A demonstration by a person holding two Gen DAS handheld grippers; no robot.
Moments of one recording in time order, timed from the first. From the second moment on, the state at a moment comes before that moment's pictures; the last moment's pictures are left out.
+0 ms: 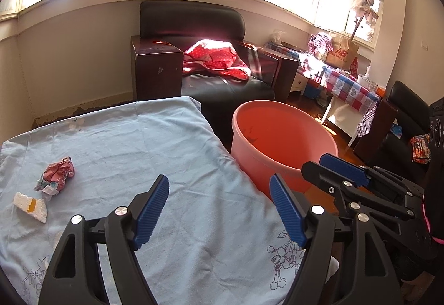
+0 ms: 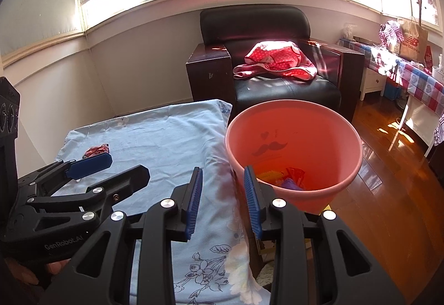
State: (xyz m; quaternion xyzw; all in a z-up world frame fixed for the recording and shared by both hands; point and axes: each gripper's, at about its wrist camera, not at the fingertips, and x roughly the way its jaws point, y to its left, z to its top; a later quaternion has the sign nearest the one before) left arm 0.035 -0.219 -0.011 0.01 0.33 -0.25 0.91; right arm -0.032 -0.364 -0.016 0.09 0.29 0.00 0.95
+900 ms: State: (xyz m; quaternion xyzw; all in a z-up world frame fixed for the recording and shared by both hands) left arm 0.077 -0.001 -0.044 -0.15 0.39 0.05 0.91; right arm -0.009 -0.302 -0.029 0.06 0.32 0.10 0.94
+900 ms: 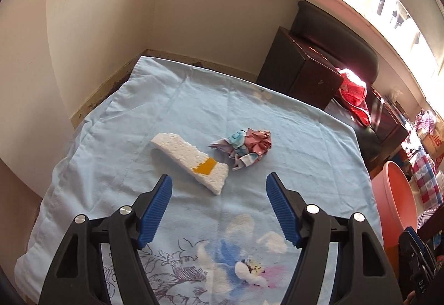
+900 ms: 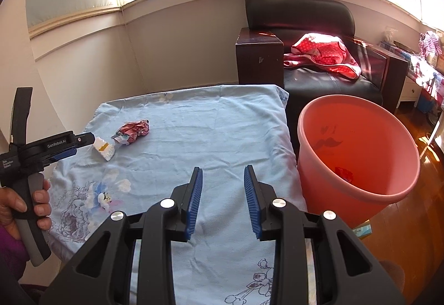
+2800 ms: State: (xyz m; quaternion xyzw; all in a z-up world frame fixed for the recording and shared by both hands) left arm 0.098 0.083 -0.076 -0.17 0.41 0.05 0.90; right arm 0.140 -0.090 -0.077 0.05 0.42 0.18 0.89
